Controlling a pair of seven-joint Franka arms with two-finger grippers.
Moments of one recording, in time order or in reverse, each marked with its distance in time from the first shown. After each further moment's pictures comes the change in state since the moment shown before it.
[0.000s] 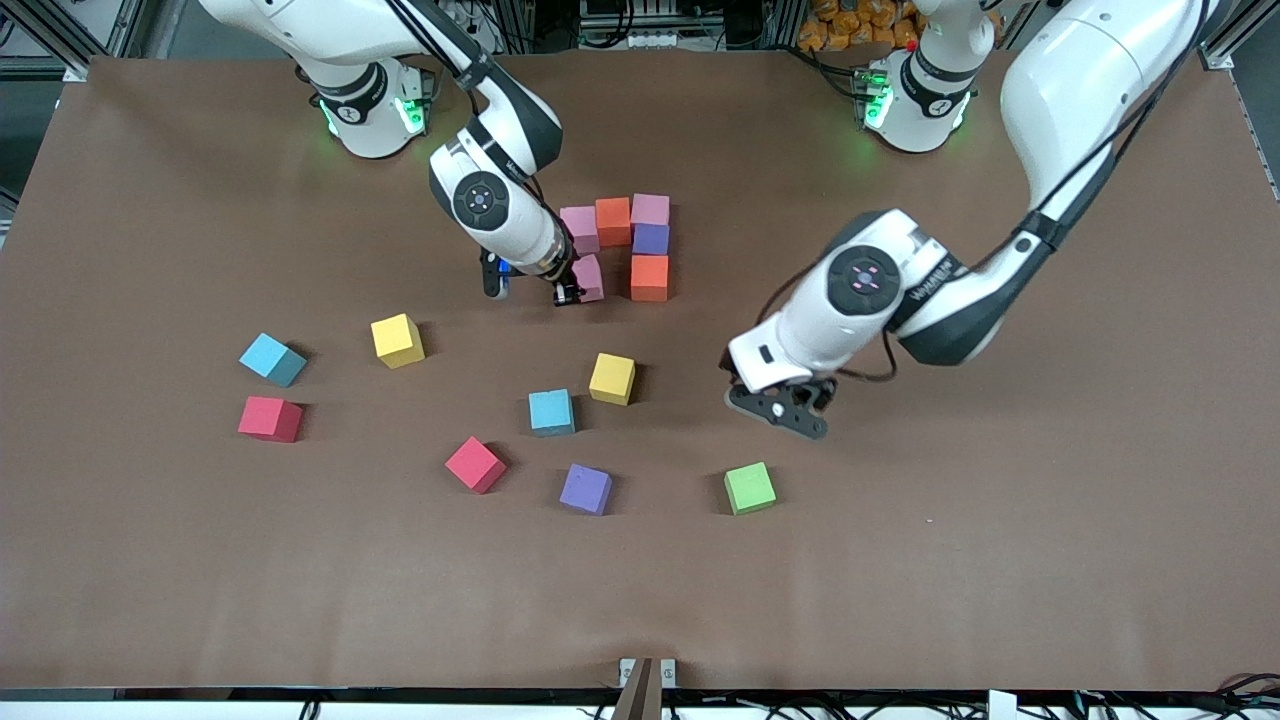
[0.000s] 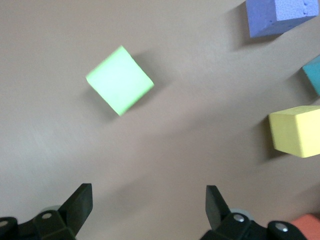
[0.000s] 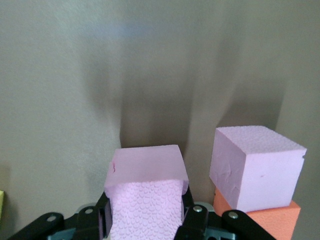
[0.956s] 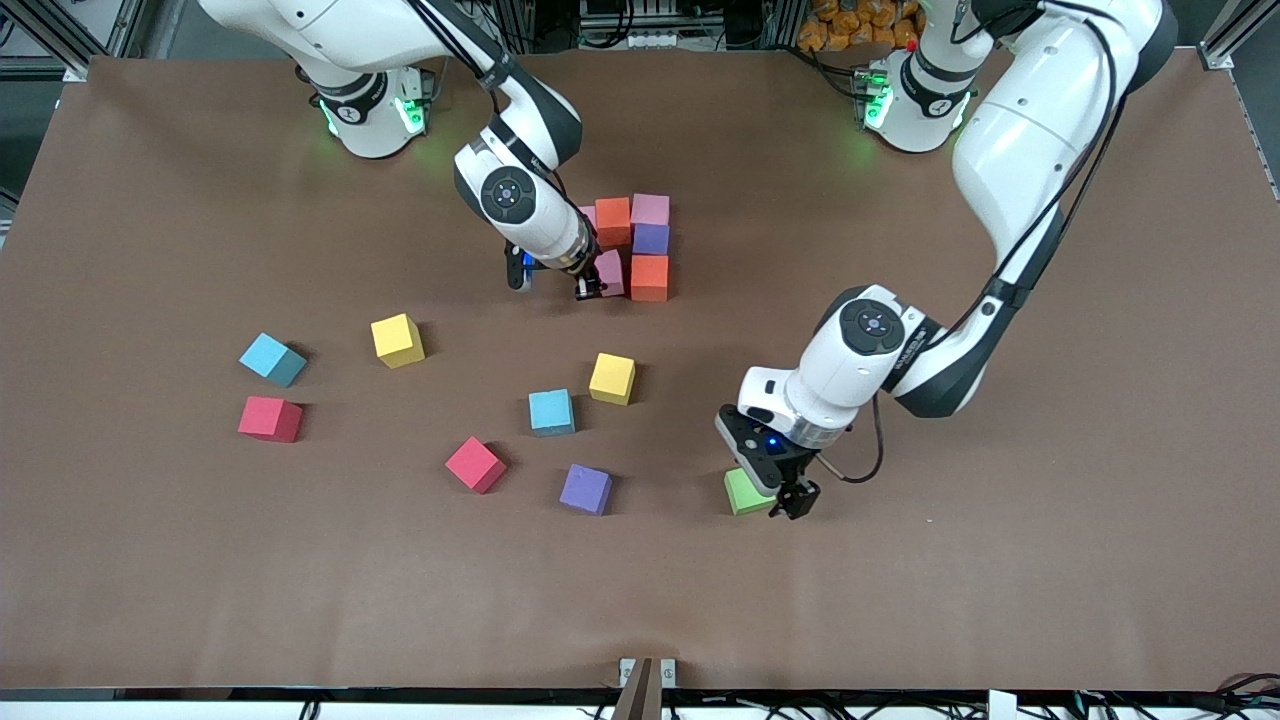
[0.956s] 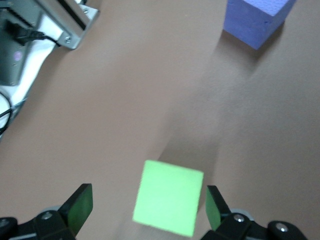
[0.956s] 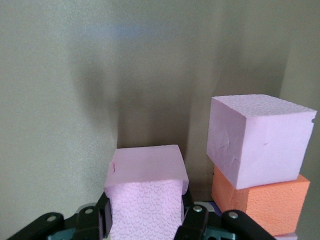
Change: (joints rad) left arm -0.277 0.121 0.380 0.108 -0.024 0.466 0.667; right arm 0.055 0.044 -0.007 0.033 0.000 0.030 0.070
